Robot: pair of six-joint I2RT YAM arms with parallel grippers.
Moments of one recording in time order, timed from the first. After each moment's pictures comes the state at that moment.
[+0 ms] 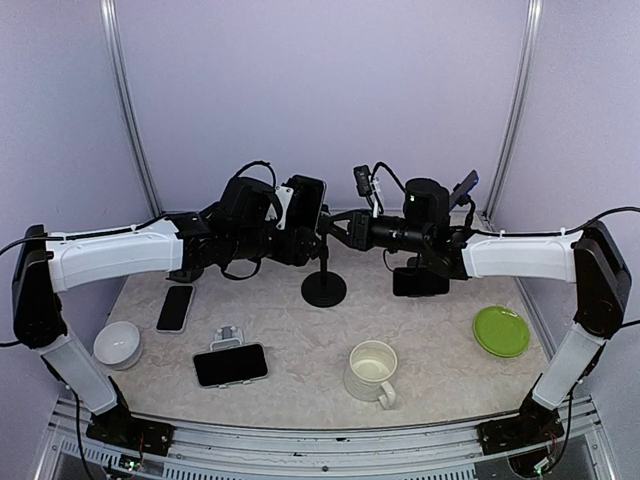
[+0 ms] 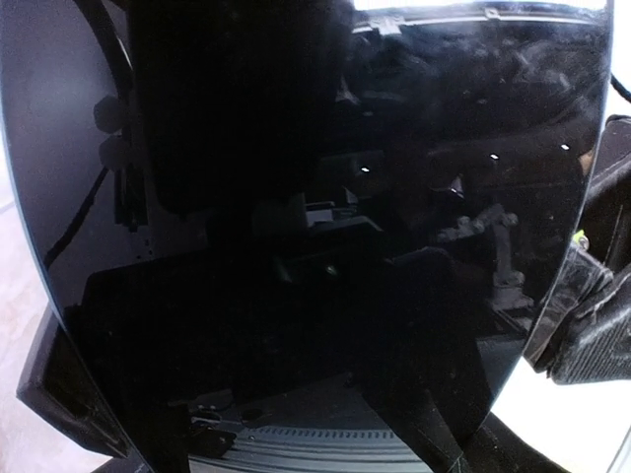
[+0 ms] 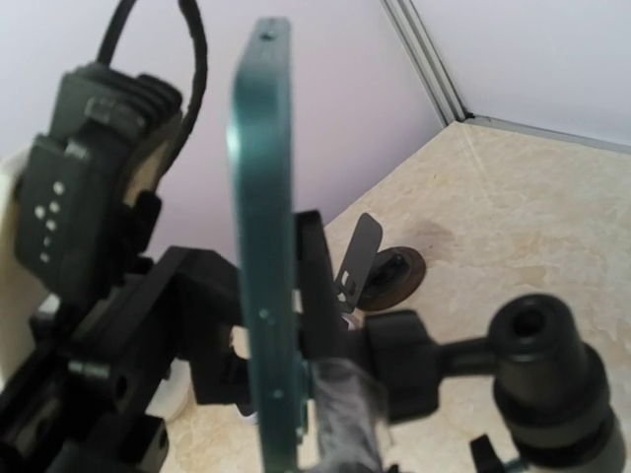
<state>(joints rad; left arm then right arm) -0.83 1.64 1.29 -0.19 -0.18 -0.24 0.71 1.68 1.13 0.46 -0.47 0.47</state>
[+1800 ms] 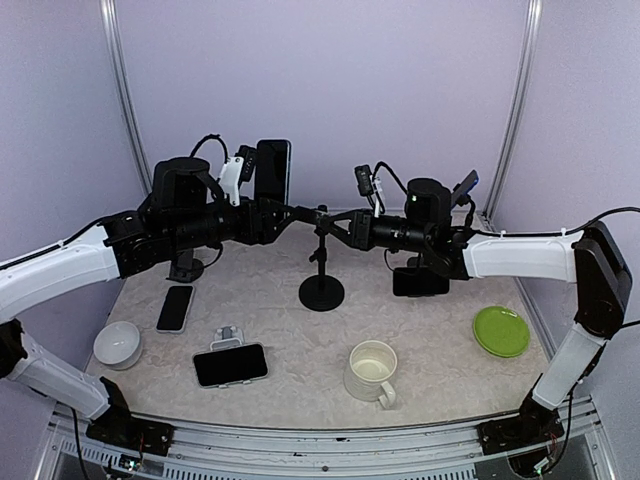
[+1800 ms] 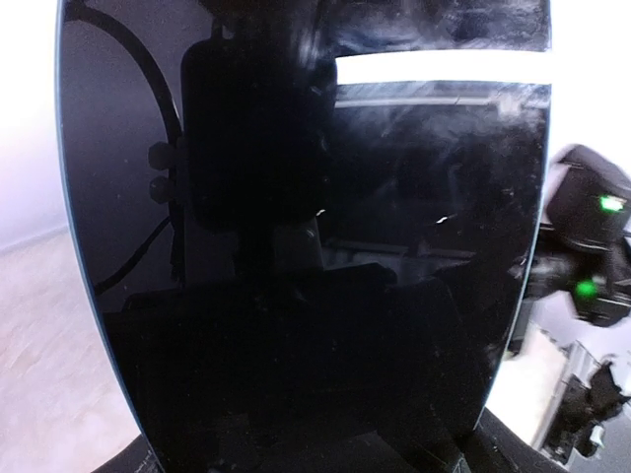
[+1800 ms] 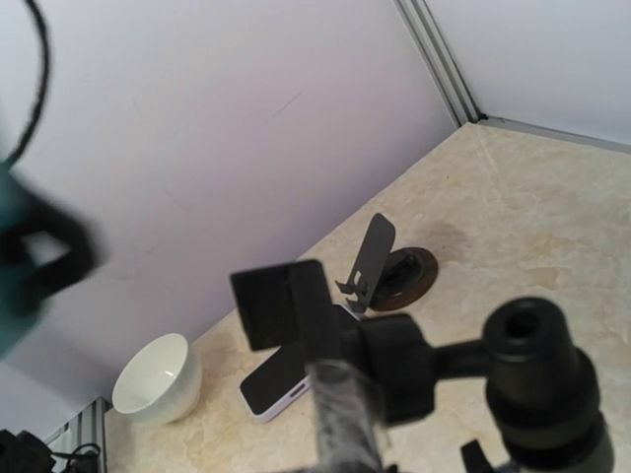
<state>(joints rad) -0.84 1.32 1.17 -0.10 -0.02 -0.29 0.71 1.68 1.12 0.48 -0.49 0.48</state>
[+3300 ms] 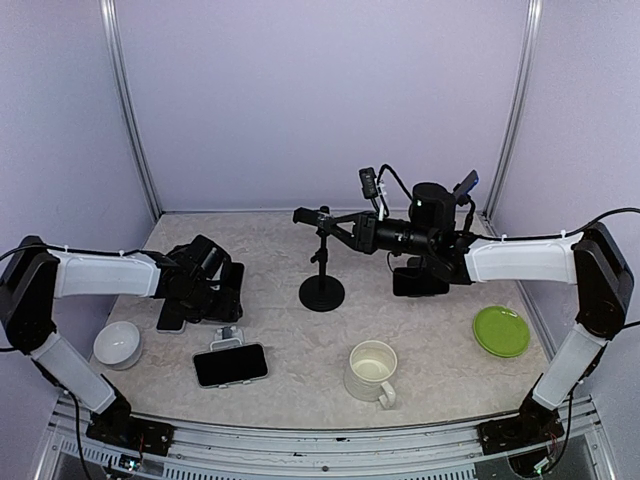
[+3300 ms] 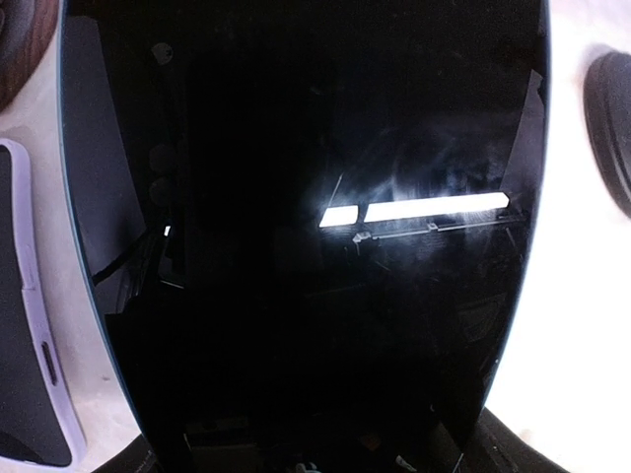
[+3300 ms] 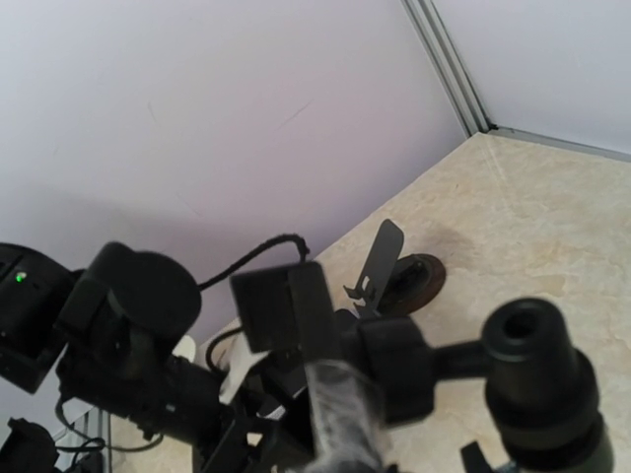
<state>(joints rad) -0.56 1.54 0.85 -0.40 -0.11 -0.48 0.70 1.67 1.07 0.55 -0.52 0.48</state>
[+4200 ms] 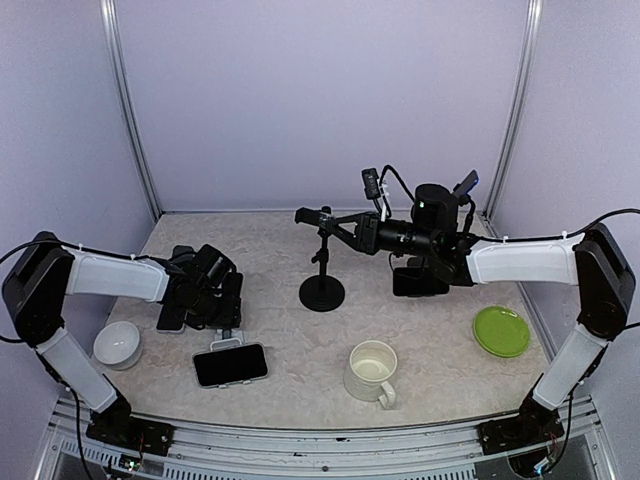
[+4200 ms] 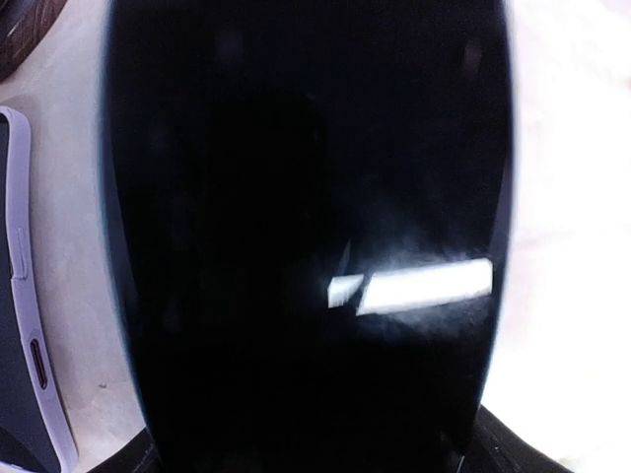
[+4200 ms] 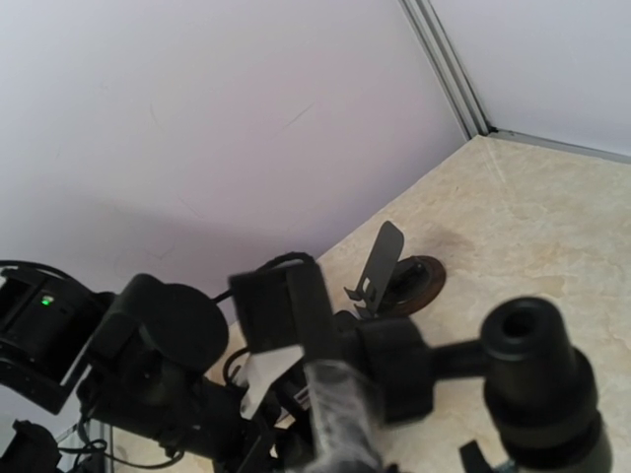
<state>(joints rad) -0.58 1.60 0.82 -0.35 -0.18 -0.52 0.69 1.66 1.06 0.57 -0.52 0.49</state>
